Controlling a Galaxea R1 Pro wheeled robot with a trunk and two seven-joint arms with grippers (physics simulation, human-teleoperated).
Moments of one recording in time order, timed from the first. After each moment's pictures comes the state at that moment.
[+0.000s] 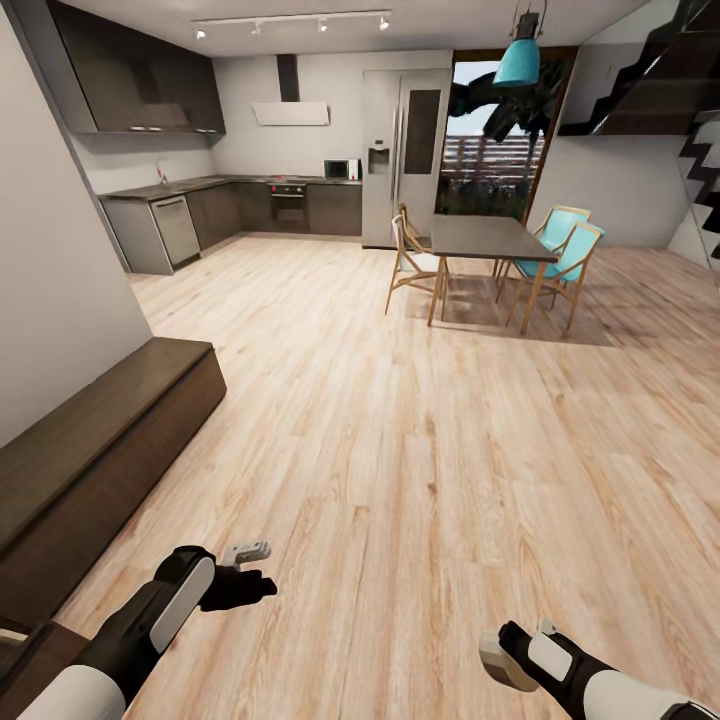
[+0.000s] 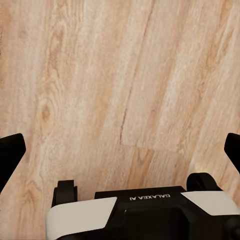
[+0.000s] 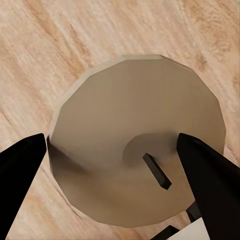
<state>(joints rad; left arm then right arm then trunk) -0.51 0.17 -0.28 -0.94 0.65 0.92 0.15 -0.65 -0.12 0.60 -0.06 -1.34 0.08 -0.14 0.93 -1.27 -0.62</state>
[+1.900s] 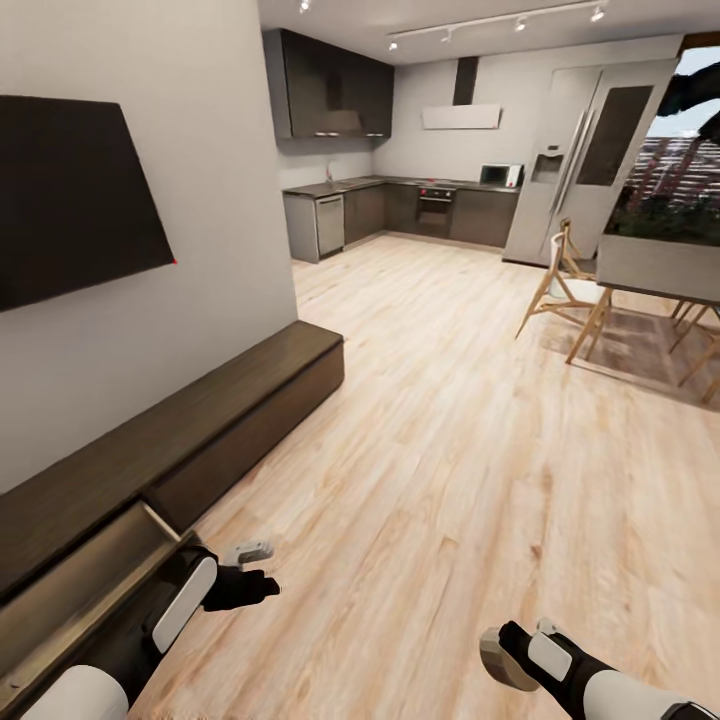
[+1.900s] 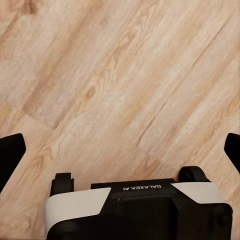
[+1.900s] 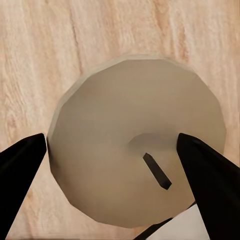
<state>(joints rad) -0.51 0.16 -0.28 -0.94 0.65 0.92 0.15 -0.66 -0.12 0.60 -0.06 -1.34 0.08 -0.15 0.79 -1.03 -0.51</state>
